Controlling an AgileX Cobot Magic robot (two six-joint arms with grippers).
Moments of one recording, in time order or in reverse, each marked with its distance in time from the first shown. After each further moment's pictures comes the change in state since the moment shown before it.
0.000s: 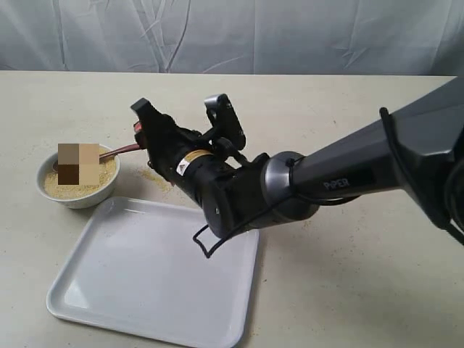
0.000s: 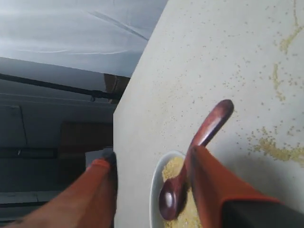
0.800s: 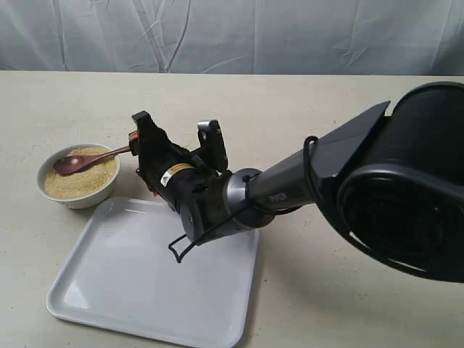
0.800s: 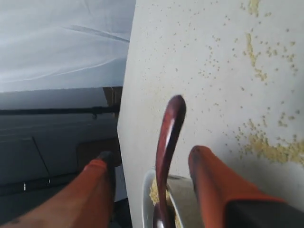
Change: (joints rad) left arm 0.000 0.000 0.000 0.000 0.000 0.000; right arm 0.008 0.206 -0.174 0.053 -0.022 0.185
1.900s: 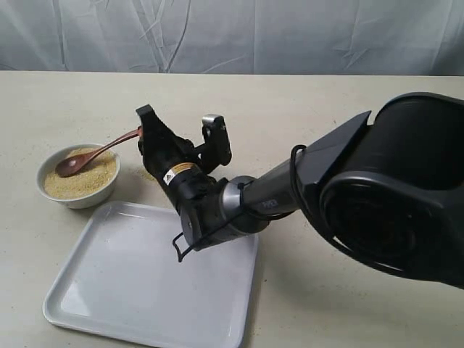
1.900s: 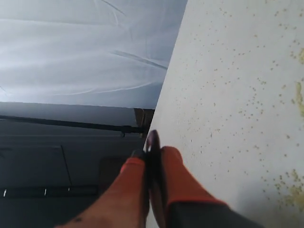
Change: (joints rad) left arm 0.000 0.000 0.000 0.000 0.000 0.000; right arm 0.000 0.045 -0.016 0.024 -0.194 -0.078
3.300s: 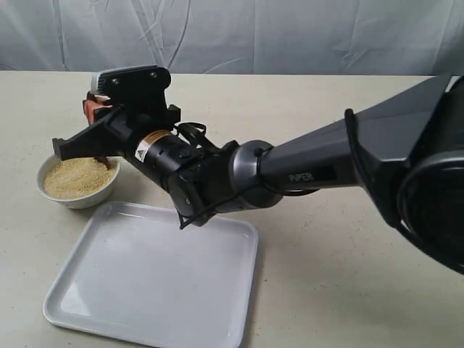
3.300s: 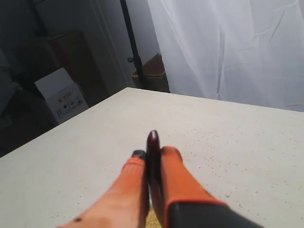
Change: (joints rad) left arm 0.000 0.000 0.000 0.000 0.000 0.000; right arm 0.015 -0.178 0.000 -0.311 0.162 -1.057
